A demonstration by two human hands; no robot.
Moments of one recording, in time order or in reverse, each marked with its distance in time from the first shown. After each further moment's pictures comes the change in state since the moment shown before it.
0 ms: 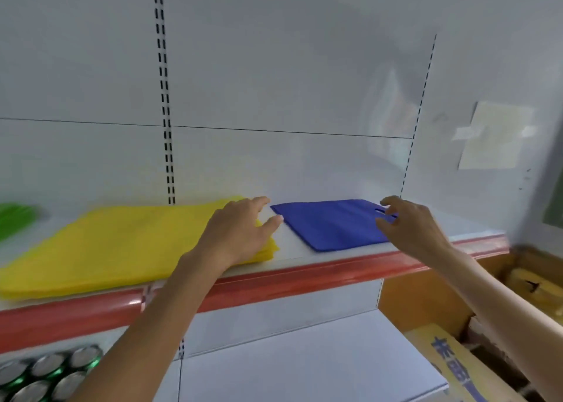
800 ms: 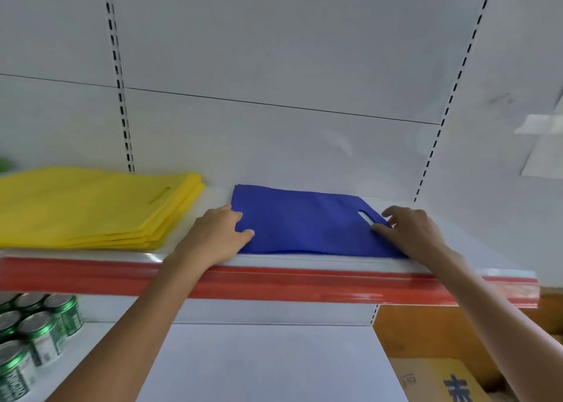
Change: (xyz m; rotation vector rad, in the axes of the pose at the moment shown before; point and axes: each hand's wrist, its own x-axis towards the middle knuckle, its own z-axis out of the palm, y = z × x) left_hand 0.069 0.098 0.131 0.123 -0.053 -0.450; right_hand 0.158 0.186 0.044 -0.057 -0.202 -0.147
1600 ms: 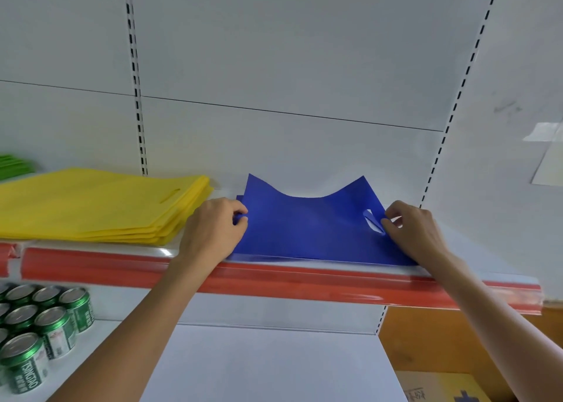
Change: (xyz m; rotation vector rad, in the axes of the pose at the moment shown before) left_hand -0.008 -0.003 0.003 -0.058 0.401 0.068; right_hand -0.001 -0.001 0.003 0.132 0.147 -0.133
